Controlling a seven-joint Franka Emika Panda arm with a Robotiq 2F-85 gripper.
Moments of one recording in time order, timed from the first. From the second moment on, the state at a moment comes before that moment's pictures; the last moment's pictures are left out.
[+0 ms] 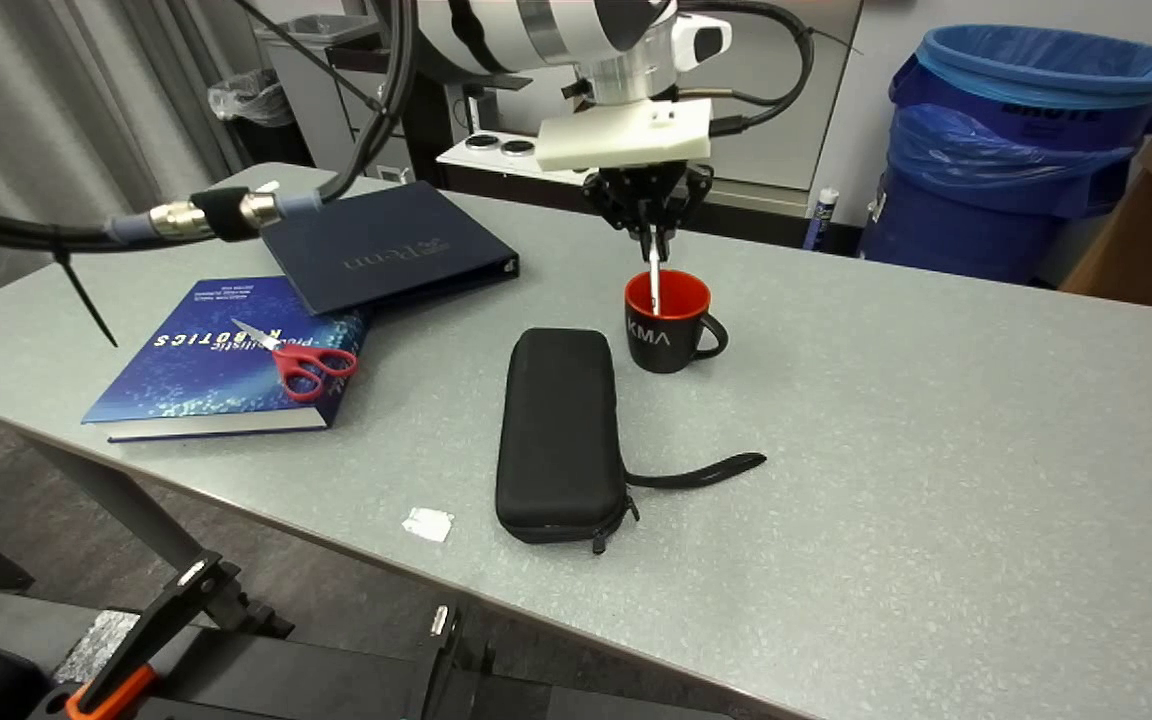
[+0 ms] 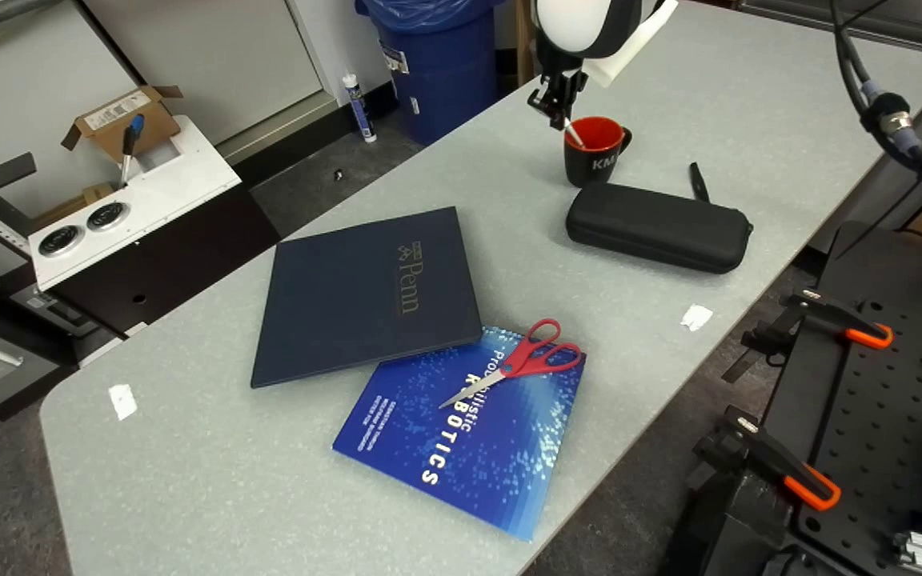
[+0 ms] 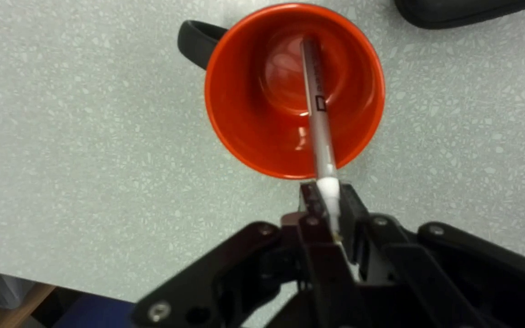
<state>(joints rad) -0.14 0.46 -0.17 -2.07 -0.18 2.70 -0.05</state>
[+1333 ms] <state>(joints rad) -0.07 0.55 -0.10 -1.90 -0.13 2.62 0.04</state>
